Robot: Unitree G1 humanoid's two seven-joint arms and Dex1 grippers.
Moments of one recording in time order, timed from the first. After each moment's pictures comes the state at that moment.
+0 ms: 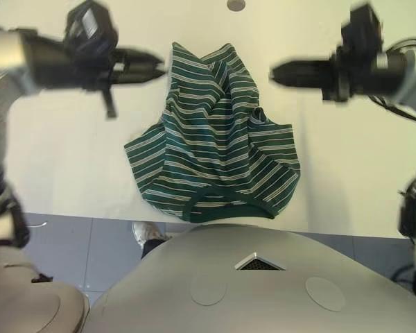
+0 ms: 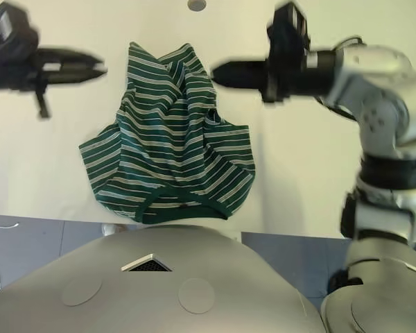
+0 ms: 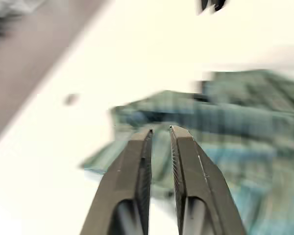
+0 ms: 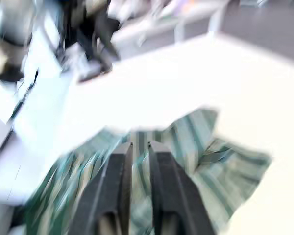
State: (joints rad) left arm -0.44 0.84 -0.12 -0.31 -0.39 0.69 -0.96; right arm -0.52 -0.59 0.04 -0.13 0.68 0.90 0.95
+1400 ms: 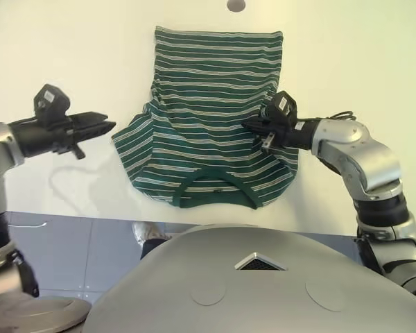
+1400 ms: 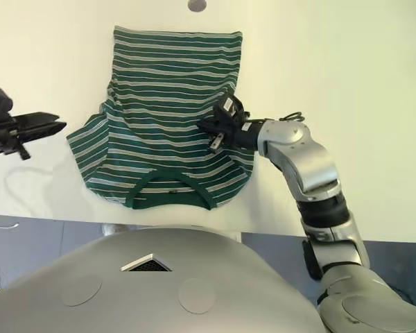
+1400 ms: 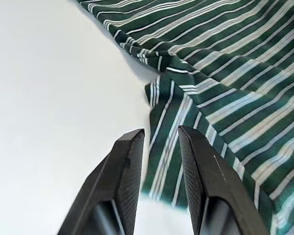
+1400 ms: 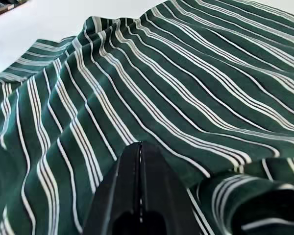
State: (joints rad) left arm 0.22 0.91 0.36 -0.30 -0.42 0.83 -1.10; right arm -0.07 -0.53 0.26 -0.41 0.34 0.86 0.68
